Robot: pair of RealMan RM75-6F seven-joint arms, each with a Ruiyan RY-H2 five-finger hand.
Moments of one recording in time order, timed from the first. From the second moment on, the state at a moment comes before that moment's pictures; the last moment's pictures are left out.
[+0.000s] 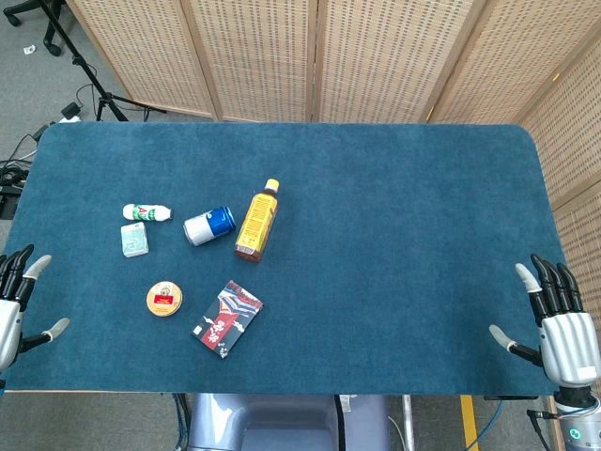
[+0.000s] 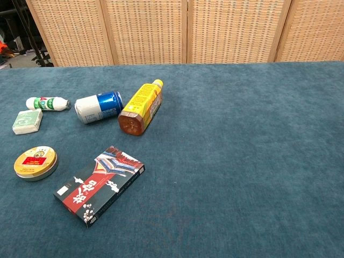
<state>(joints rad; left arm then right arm) -0.08 -1.17 -0.05 -1.53 1.59 1.61 -0.05 0.07 -1.23 0.09 -1.45 -1.68 1.72 0.09</state>
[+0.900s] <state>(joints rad) -0.10 -1.14 -0.07 -1.57 1.49 1.50 -0.06 0.07 -1.22 0.08 -1.47 -1.66 1.68 0.05</state>
